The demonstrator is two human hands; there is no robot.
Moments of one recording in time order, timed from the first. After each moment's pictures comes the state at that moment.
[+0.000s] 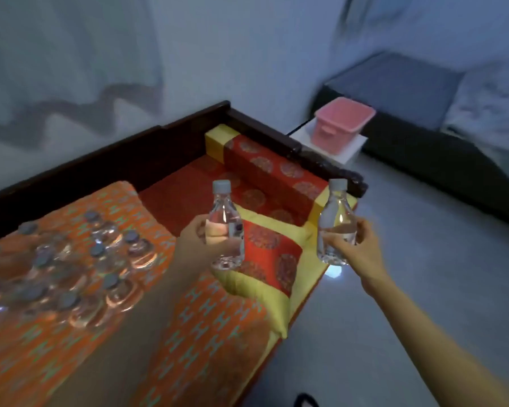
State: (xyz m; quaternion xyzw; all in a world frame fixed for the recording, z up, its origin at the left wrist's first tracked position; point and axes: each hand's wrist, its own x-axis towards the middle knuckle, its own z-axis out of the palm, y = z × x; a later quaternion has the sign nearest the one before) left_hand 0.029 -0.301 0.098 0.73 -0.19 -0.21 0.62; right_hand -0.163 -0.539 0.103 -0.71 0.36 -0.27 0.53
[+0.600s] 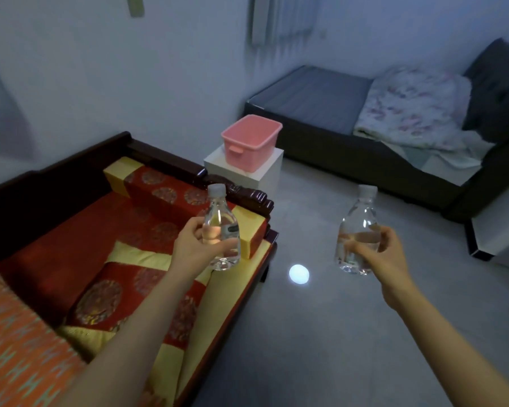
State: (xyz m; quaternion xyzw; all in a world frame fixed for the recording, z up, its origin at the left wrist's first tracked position) left_hand -0.122 -0.618 0.124 0.70 -0.27 -0.27 0.60; right_hand -0.405 -0.808 0.133 -0.61 0.46 -0.38 0.52
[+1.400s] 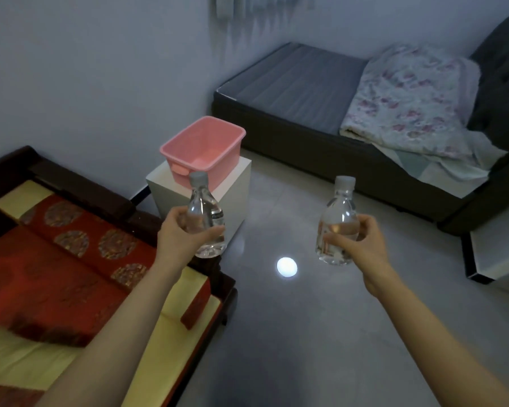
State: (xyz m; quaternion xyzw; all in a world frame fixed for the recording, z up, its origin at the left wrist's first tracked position) left_hand -0.061 -1.014 0.096 0.73 -0.23 -0.25 0.59; right_hand -0.339 -1.187 0.123 -0.61 0.48 -0.31 0.54
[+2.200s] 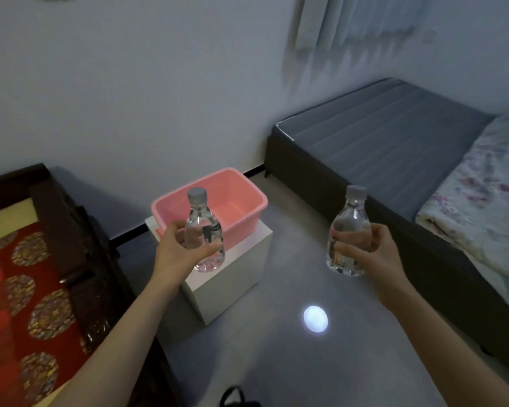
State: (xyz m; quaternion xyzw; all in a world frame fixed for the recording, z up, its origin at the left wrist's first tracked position) left_hand 0.081 -1.361 0.087 0.78 -0.07 -0.13 0.60; right_hand -0.127 -1.646 0.133 -0.70 0.34 -0.21 0.59
